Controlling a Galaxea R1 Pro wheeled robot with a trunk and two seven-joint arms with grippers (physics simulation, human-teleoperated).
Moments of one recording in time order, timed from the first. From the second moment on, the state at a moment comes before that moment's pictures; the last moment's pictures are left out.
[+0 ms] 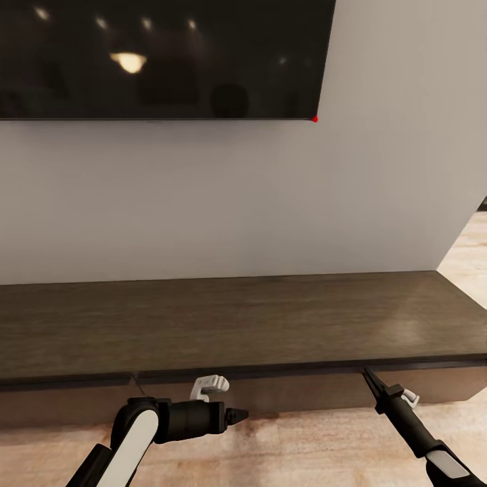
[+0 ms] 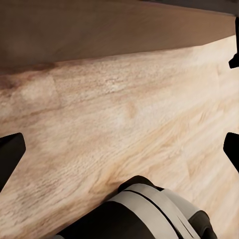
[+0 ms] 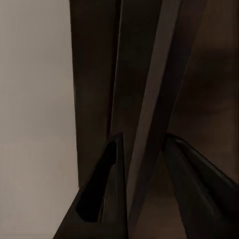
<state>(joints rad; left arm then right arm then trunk) -0.22 0.06 -0.33 -1.58 0.82 1.05 0.08 -0.52 -0.30 -0.20 -0.19 -1.15 0.38 1.10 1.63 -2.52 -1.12</state>
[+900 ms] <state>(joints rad) -0.22 0.06 -0.34 -1.58 0.82 1.05 0.08 -0.52 -0.30 -0.19 -0.18 -1.15 0.37 1.08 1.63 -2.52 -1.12</state>
